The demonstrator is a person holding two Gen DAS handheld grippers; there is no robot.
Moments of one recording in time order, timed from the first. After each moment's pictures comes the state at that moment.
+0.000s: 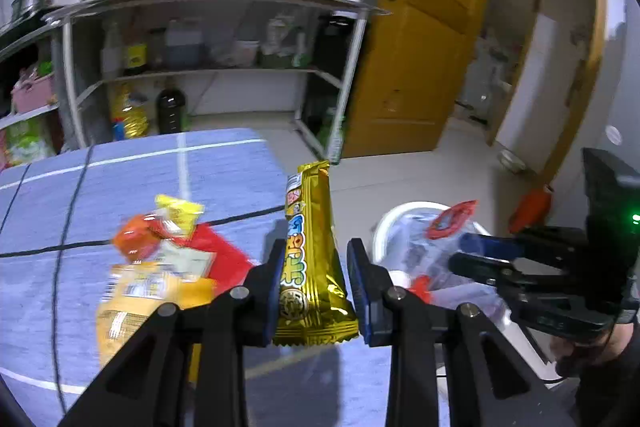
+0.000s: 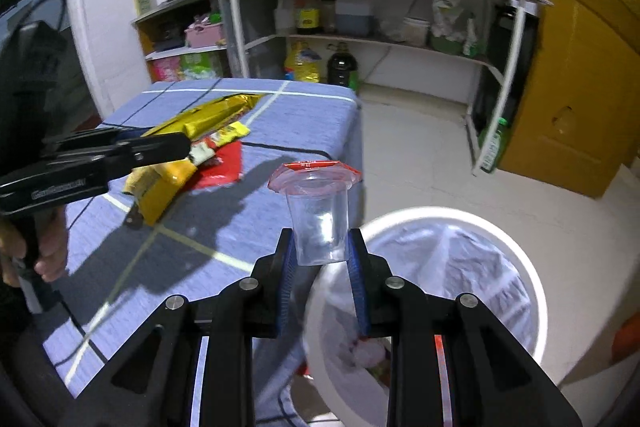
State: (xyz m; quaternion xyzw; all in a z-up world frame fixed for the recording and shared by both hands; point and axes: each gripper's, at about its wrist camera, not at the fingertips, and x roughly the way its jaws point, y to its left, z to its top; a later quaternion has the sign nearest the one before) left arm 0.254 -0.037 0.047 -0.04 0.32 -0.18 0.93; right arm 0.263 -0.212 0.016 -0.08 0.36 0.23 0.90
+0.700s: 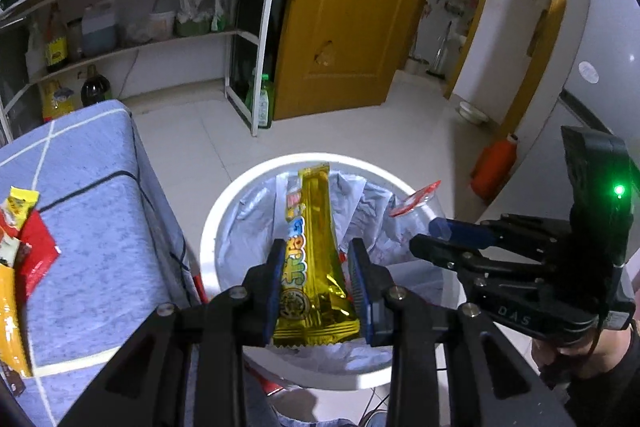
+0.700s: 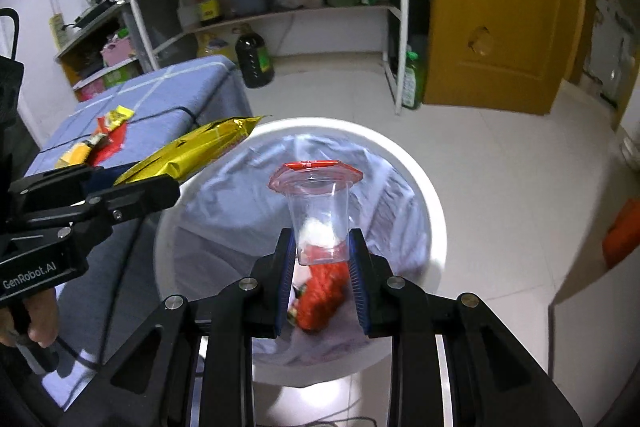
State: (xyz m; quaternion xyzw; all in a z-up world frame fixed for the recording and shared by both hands) left arm 0.268 -0.188 -0.003 -0.01 0.38 -0.25 0.89; right arm 0.259 -0.346 -0.032 -0.01 0.41 0.10 0.90
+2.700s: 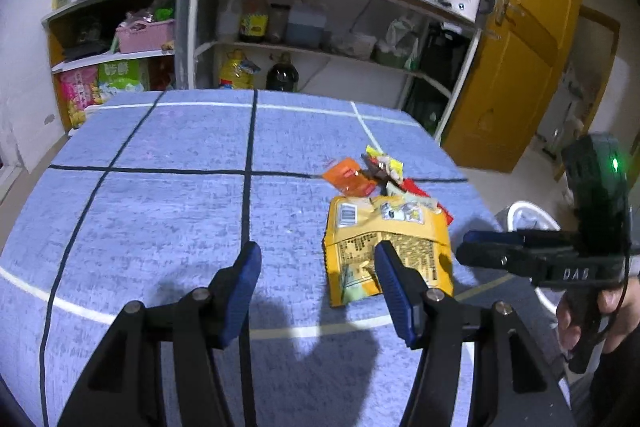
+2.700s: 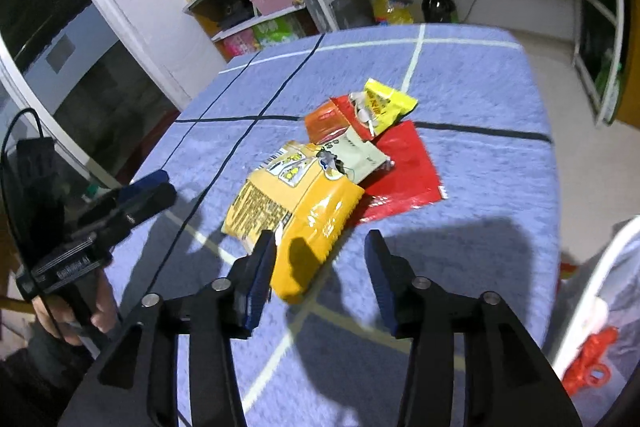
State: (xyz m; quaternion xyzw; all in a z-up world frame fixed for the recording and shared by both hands) left arm 0.215 0.134 -0.003 -0.09 0.35 -0.02 0.93; right arm 0.316 -0.058 -0.036 0.03 0.47 0.37 0.80
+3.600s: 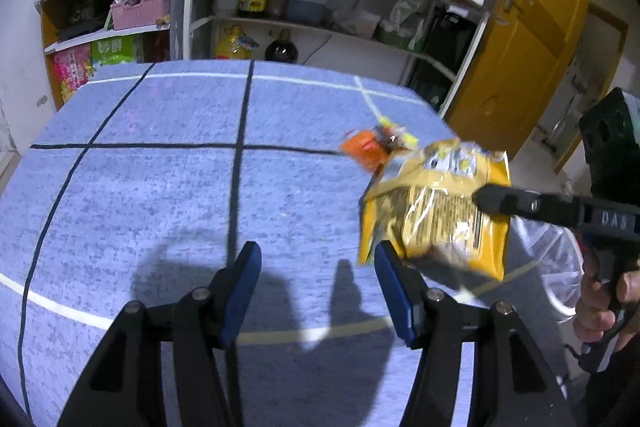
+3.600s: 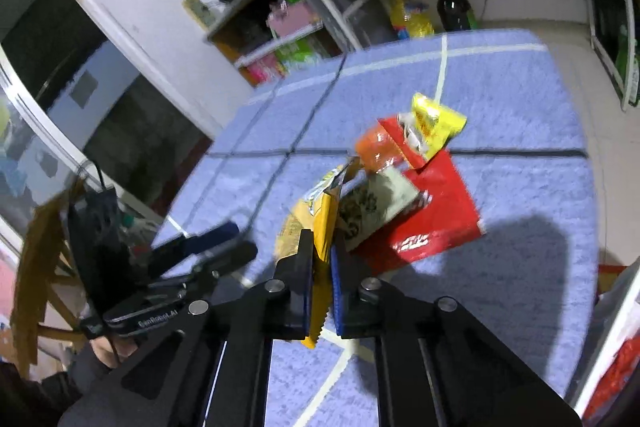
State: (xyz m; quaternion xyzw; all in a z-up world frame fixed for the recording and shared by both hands) left arm 0.222 0.132 -0.019 -0.11 0.38 -0.03 0.92; right arm 0.327 -0.057 -0.016 0.11 0.44 0.41 0.79
